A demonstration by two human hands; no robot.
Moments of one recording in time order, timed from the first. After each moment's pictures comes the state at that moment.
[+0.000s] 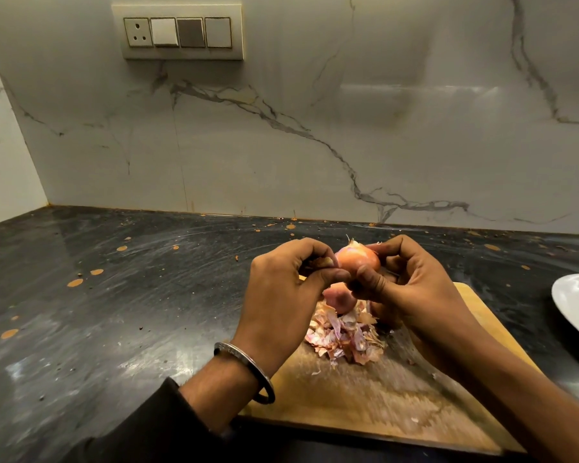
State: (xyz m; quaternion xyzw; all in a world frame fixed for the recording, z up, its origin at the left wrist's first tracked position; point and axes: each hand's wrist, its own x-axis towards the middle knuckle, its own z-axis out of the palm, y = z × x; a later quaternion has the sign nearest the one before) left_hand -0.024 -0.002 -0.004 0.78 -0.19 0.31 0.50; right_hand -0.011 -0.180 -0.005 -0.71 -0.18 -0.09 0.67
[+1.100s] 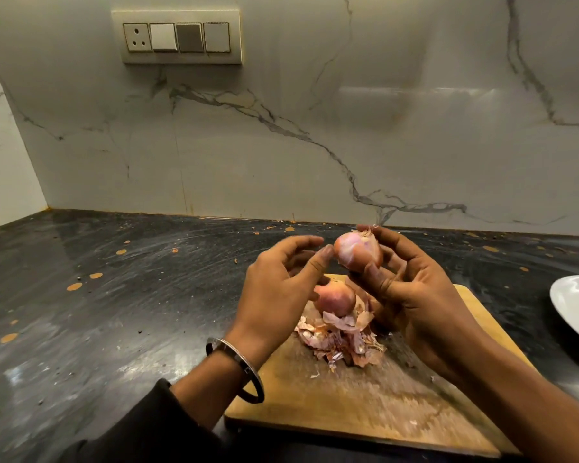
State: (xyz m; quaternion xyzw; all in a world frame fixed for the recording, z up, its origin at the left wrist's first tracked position) left_hand -0.018 0.002 -0.002 0.73 -0.14 0.17 0.64; right_hand 0.000 -0.183 -0.009 -0.60 -0.18 -0.03 0.78
